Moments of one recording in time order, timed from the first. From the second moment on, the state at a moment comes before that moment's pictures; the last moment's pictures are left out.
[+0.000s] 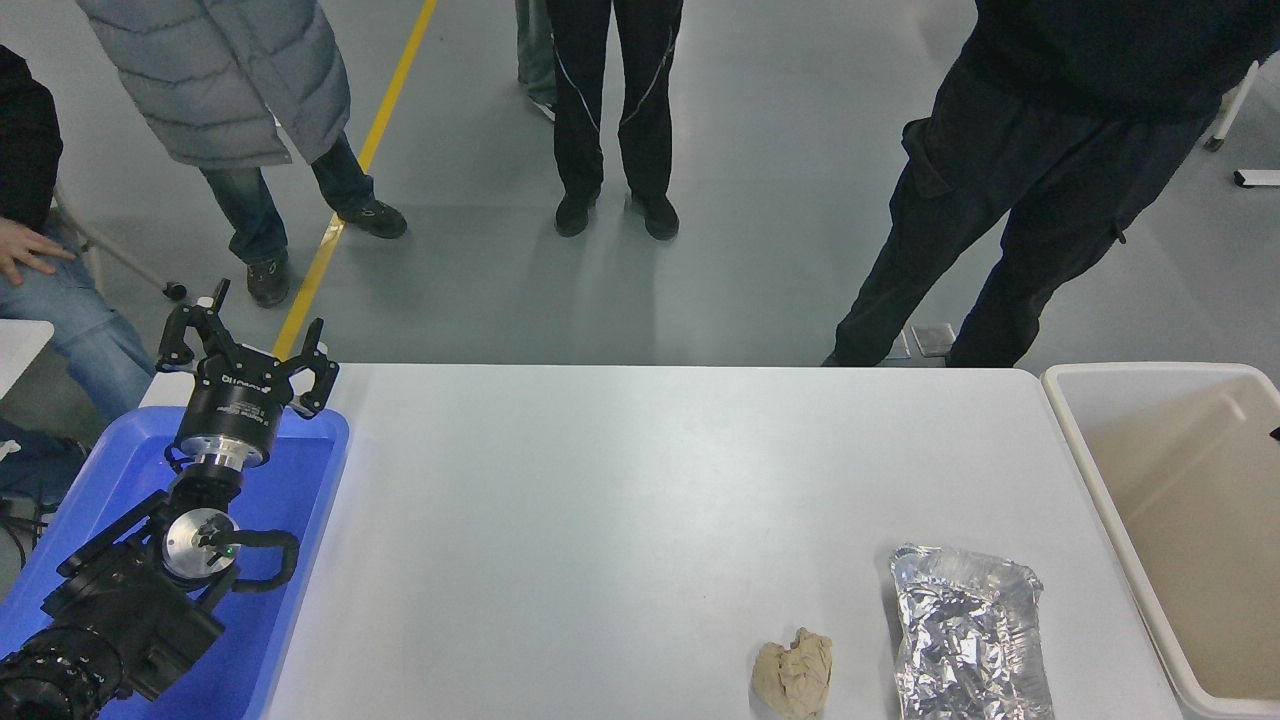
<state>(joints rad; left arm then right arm) -0.60 0.26 -0.88 -0.39 -0.09 -0.64 -0.48 1.29 -0.84 -1.08 0.87 0.00 -0.08 0.11</state>
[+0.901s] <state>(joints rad) -0.60 0.26 -0.88 -0.39 -0.09 -0.64 -0.48 2.38 -0.51 -1.59 1.28 -0.08 0.74 0.11</state>
